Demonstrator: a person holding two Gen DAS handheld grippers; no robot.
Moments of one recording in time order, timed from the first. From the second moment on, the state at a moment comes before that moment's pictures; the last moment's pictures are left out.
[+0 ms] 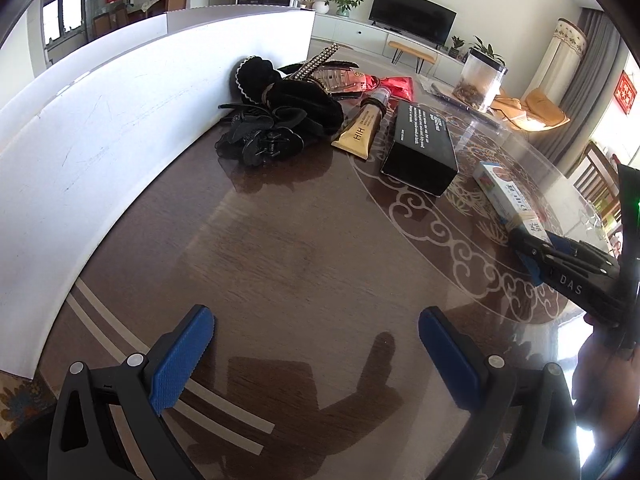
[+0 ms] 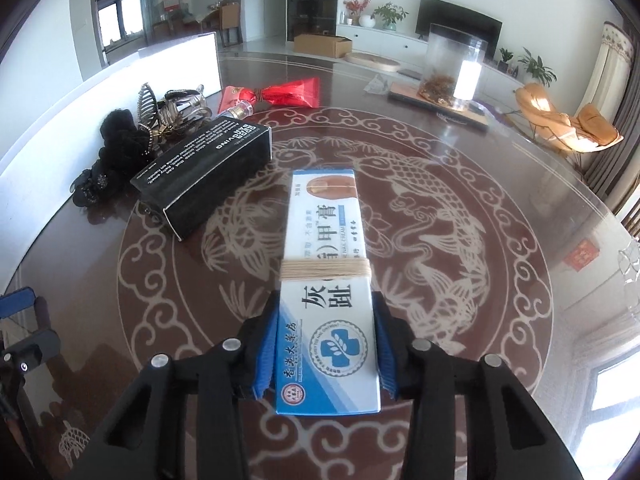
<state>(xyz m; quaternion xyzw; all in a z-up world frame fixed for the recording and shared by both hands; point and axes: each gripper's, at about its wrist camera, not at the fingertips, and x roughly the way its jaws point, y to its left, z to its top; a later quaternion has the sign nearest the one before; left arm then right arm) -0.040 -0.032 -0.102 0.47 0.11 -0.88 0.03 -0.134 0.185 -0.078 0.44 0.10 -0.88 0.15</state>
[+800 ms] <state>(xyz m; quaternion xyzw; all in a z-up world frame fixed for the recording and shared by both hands) -0.039 0.007 -0.103 0.49 0.02 -0.87 -0.02 -0.044 0.280 -0.084 0.44 0.06 -0.89 0.11</state>
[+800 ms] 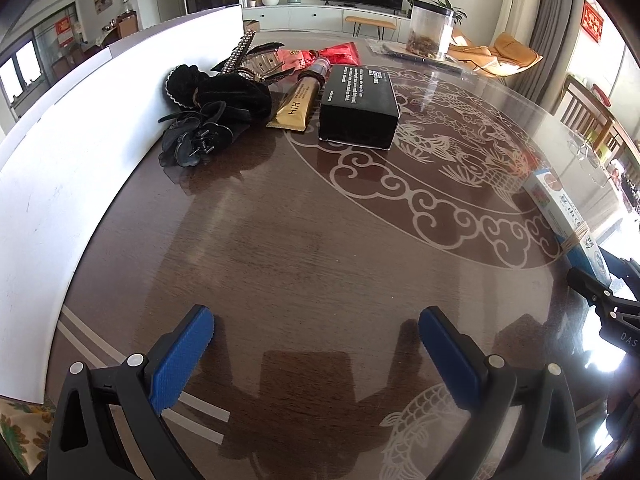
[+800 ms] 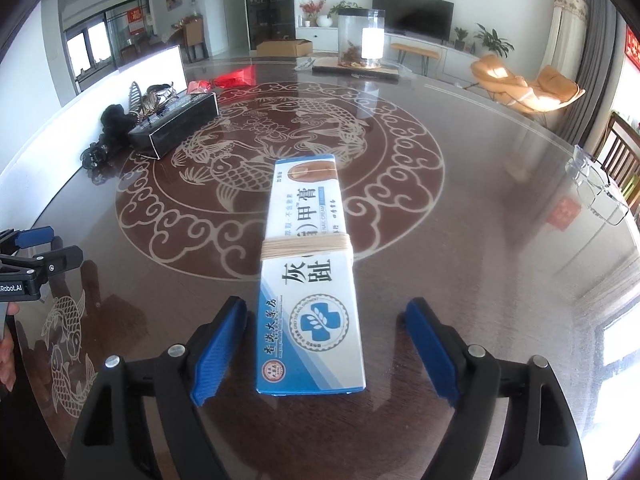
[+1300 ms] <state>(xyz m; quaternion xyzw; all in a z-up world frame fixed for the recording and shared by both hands) -0.157 0.038 -0.077 0.47 0.01 -0.88 -0.04 -0.036 0.261 -0.081 0.43 0.10 -0.89 0.13</state>
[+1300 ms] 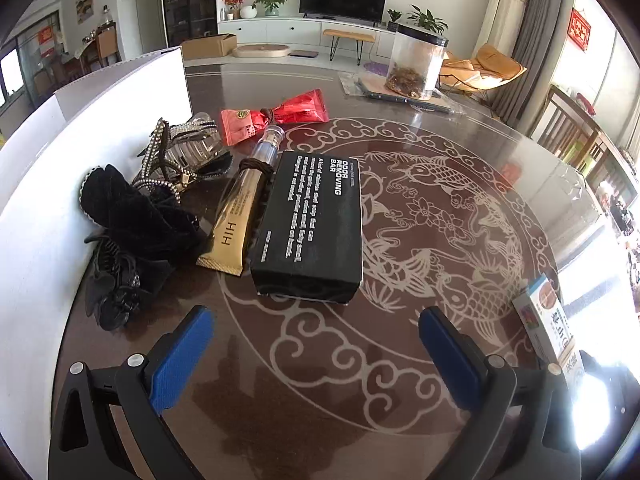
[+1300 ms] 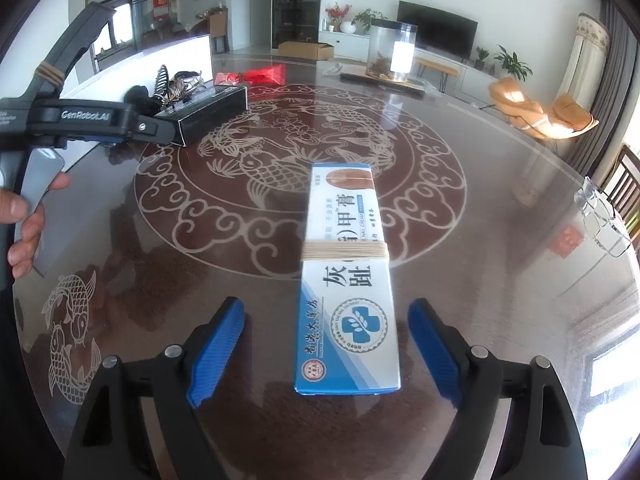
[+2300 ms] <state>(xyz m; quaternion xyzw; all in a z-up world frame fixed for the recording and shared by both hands) -0.045 0.027 -0.100 0.47 -0.03 -0.88 -0.05 -0.039 0.257 -0.084 0.43 0.11 -0.88 0.15</state>
